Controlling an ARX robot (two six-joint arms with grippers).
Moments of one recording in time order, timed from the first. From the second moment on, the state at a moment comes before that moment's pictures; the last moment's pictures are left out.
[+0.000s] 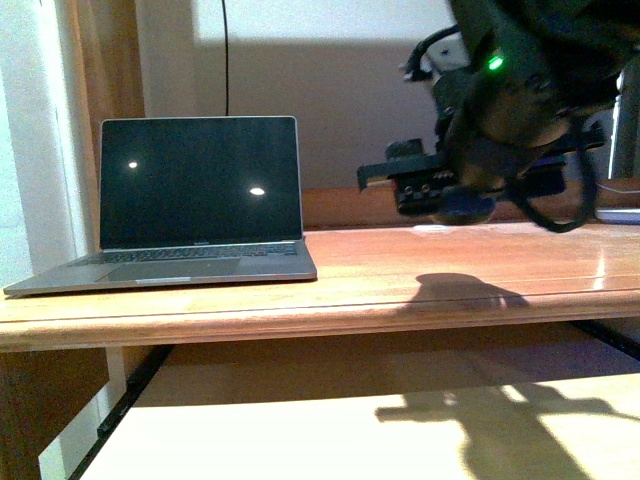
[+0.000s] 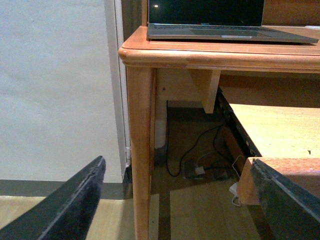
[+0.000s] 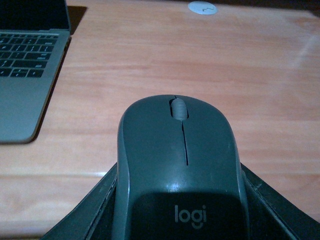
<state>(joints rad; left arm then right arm) 0.00 0.01 0.01 0.00 0.00 -0.01 0.40 1.74 1.55 -0.17 0.48 0.05</state>
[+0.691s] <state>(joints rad) 0.00 0.01 0.01 0.00 0.00 -0.01 0.48 2.04 1.74 -0.04 0.62 0.04</state>
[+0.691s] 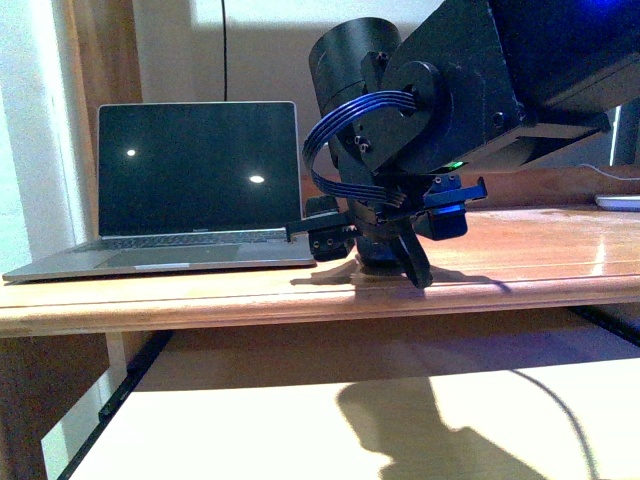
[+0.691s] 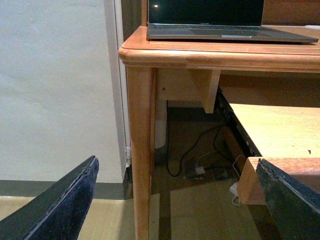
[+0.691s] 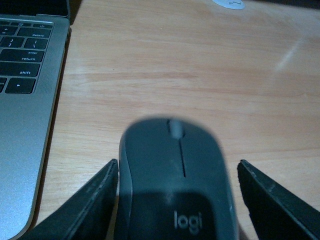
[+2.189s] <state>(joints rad) 0.00 0.01 0.01 0.00 0.00 -0.01 0.27 1.18 0.34 0.45 0.18 -0.01</state>
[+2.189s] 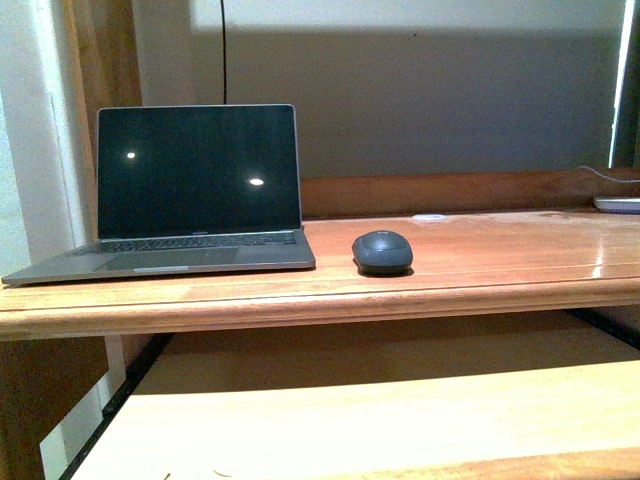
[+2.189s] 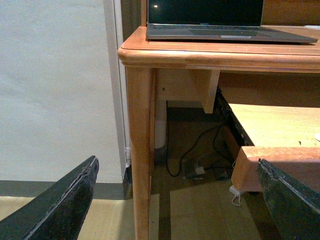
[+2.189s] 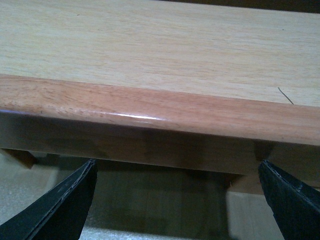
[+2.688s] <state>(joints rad) 0.00 0.01 0.01 0.00 0.00 -0.01 0.42 1.70 0.87 0.45 0.41 0.01</state>
